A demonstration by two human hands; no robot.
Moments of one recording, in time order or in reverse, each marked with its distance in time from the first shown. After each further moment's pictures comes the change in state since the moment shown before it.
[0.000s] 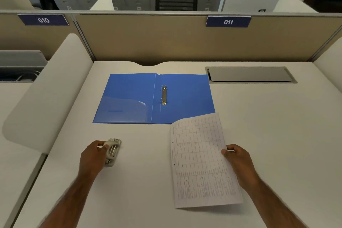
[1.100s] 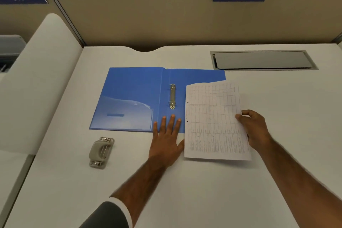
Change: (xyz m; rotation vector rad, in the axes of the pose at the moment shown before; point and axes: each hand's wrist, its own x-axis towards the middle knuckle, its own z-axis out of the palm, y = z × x) left_hand -0.055 0.133 0.163 0.638 -0.333 0.743; right_hand 0.125 -0.044 -0.014 0.162 0.095 0.009
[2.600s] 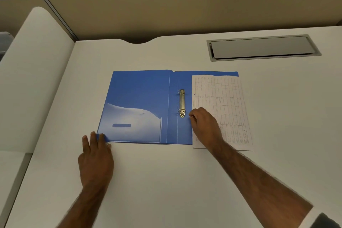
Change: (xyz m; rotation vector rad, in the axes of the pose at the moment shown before) left_hand -0.105 -0.128 -0.017 0.031 0.182 -0.554; right_hand -0.049 0.020 0.108 -0.797 -0.185 -0.640
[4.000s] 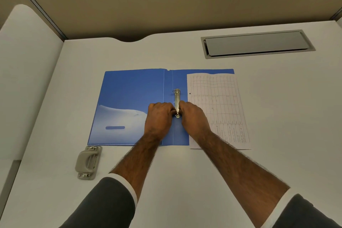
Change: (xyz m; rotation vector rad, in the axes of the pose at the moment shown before) left_hand 0.076 0.205 0.014 -0.407 0.014 0.526; right_hand 0.030 -0.029 0.000 -0.141 -0.133 -0.042
